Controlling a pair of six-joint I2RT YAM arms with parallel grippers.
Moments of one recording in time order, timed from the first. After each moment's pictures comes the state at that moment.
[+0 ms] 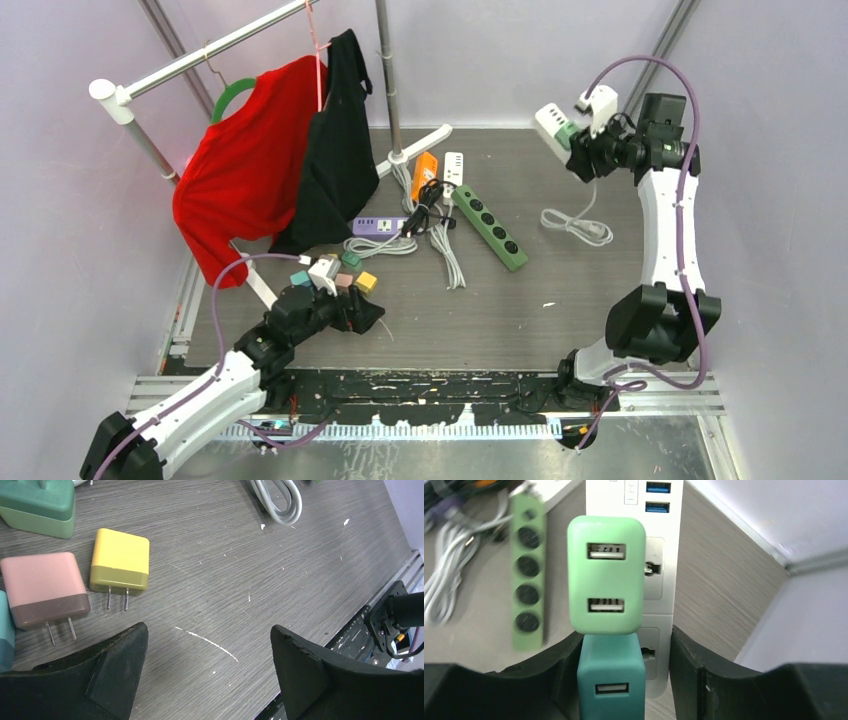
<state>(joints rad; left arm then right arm) -0.63 0.59 0.13 0.08 0.13 -0.52 -0.22 1.55 1.64 -0.74 -0.50 -0.59</state>
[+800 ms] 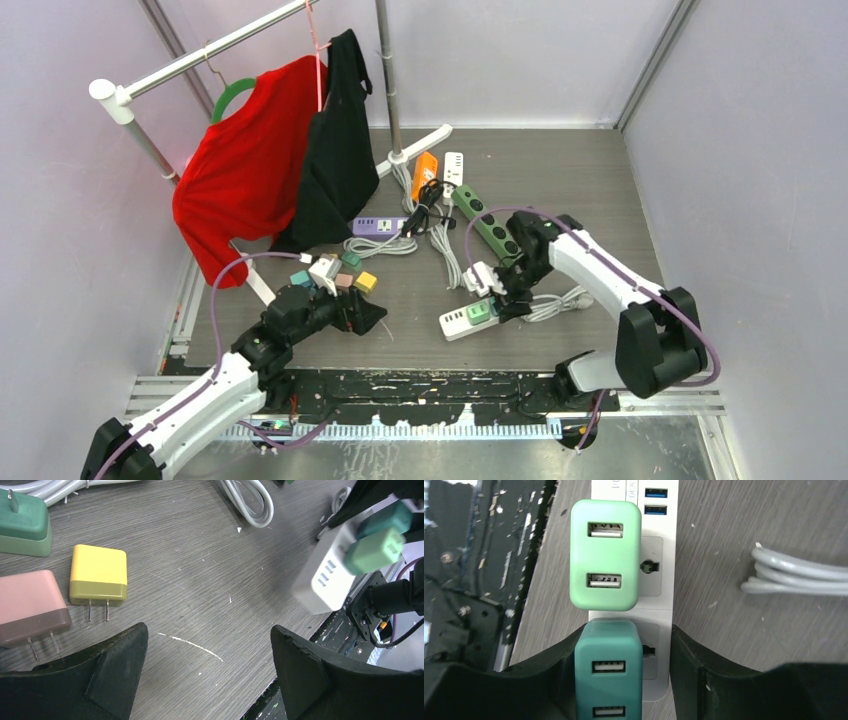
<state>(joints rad) -0.63 0.55 0.15 0.07 0.19 -0.50 0.36 1.36 0.95 -1.17 -0.67 -1.56</state>
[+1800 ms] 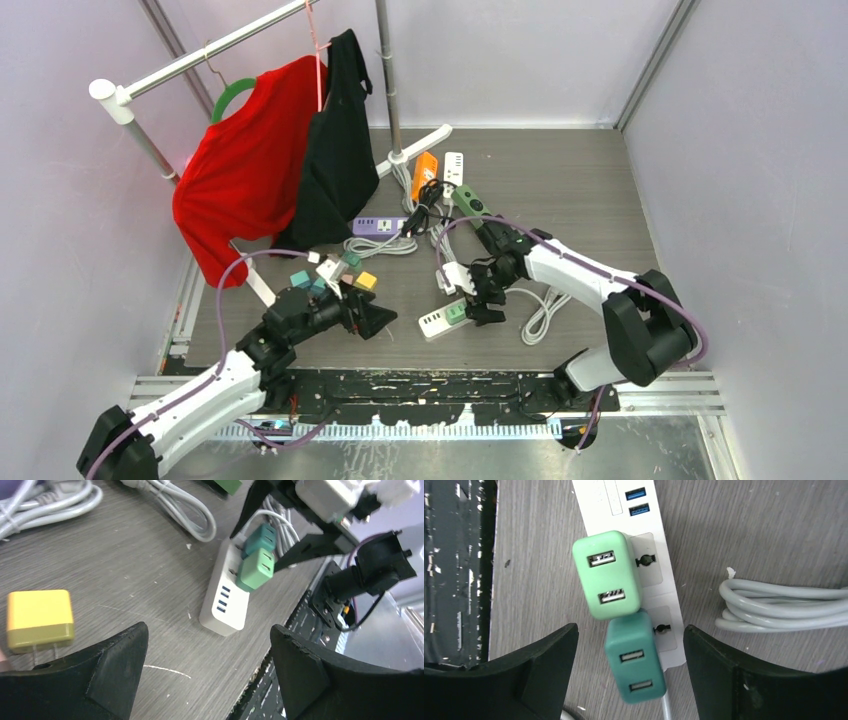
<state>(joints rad) -0.67 0.59 0.12 0.27 0.29 -0.50 0.56 1.45 0.84 -0.73 -0.57 -1.15</state>
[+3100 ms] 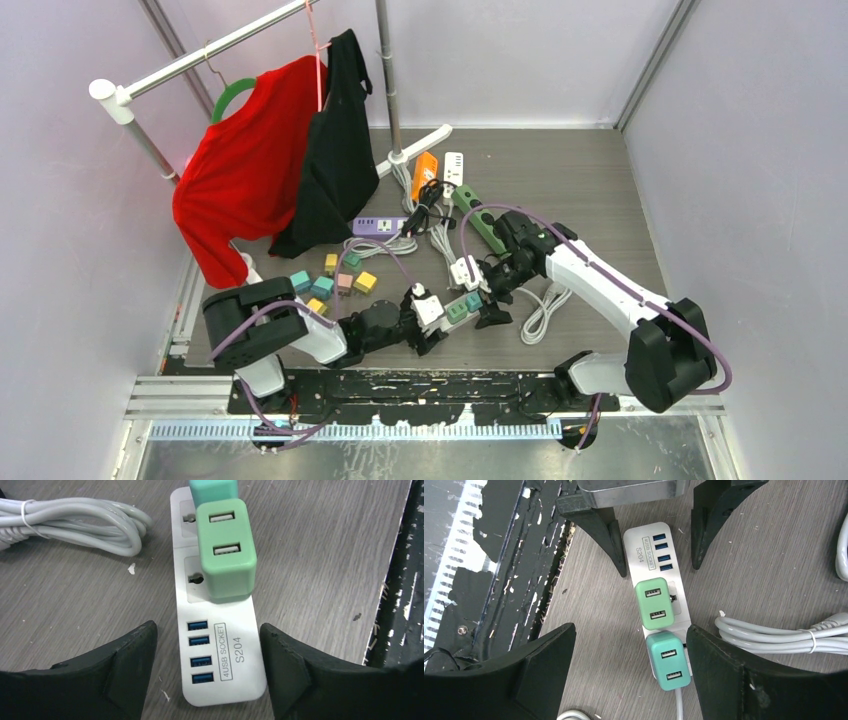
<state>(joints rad) -1.15 1.66 0.34 0.99 -0.03 0.07 0.50 1.30 0.91 -0.95 -0.85 -1.30</state>
